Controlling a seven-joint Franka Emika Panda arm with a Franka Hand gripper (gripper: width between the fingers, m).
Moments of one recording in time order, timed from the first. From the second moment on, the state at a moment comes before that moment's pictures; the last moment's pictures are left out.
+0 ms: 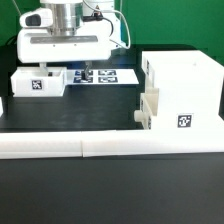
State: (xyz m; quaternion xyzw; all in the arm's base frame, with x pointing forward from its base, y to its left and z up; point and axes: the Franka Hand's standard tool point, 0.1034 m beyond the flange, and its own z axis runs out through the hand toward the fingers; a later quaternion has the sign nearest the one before) arm 0.353 -0.089 0.007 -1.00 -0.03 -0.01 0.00
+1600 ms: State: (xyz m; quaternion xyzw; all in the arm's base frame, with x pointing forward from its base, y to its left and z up) arm 0.355 -0.090 0.005 -1.00 -0.03 -0.01 0.00
